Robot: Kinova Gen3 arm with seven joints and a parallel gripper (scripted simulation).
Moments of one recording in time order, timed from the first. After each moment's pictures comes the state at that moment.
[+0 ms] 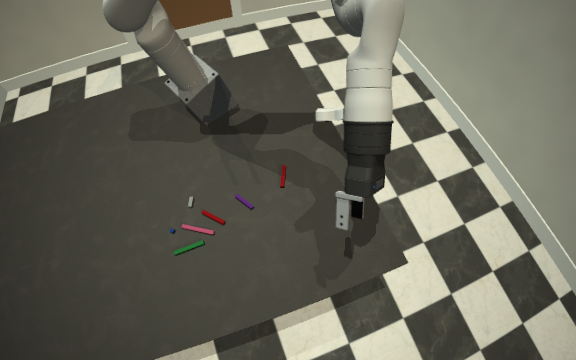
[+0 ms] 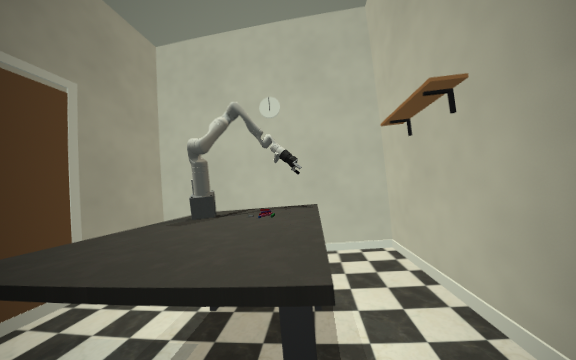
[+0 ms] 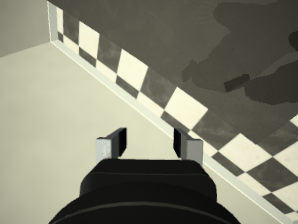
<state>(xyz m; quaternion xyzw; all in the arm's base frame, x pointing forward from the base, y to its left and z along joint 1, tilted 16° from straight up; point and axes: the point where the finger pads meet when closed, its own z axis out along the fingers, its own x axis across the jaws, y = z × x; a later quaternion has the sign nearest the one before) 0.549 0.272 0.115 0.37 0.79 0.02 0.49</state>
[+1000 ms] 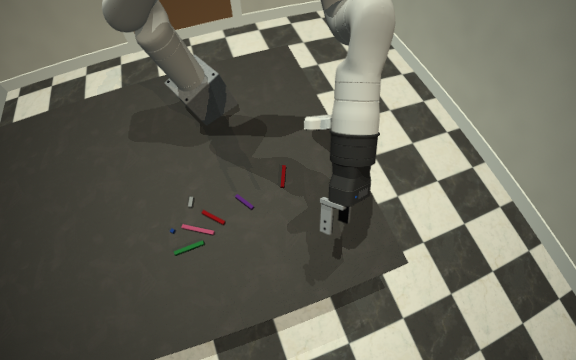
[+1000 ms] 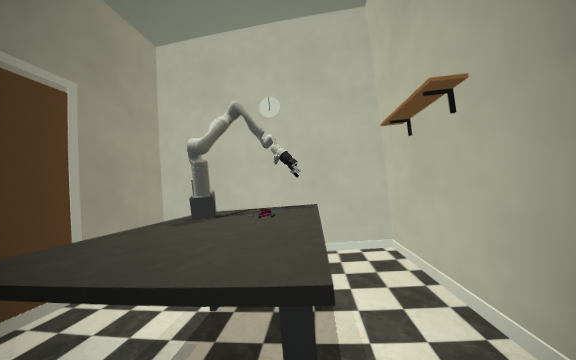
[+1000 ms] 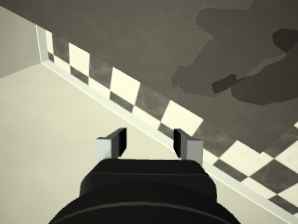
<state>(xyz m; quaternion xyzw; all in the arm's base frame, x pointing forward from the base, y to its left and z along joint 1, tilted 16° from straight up) 0.545 0.245 0.099 0.42 0.78 0.02 0.46</state>
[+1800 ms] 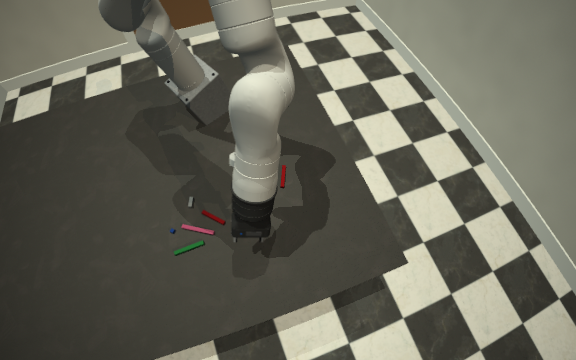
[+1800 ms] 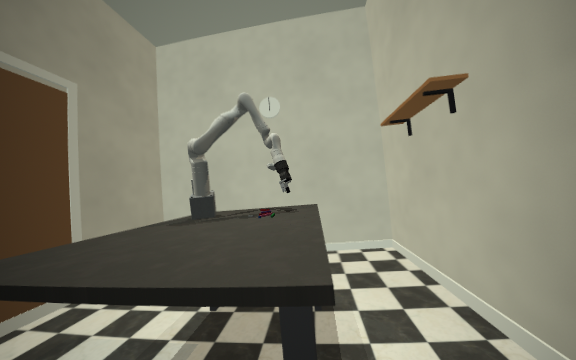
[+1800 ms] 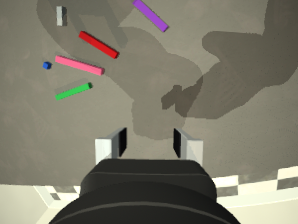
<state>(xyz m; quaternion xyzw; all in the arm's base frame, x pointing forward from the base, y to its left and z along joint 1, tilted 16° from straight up) 0.503 0.060 0.032 0.73 0.61 0.01 0.32</state>
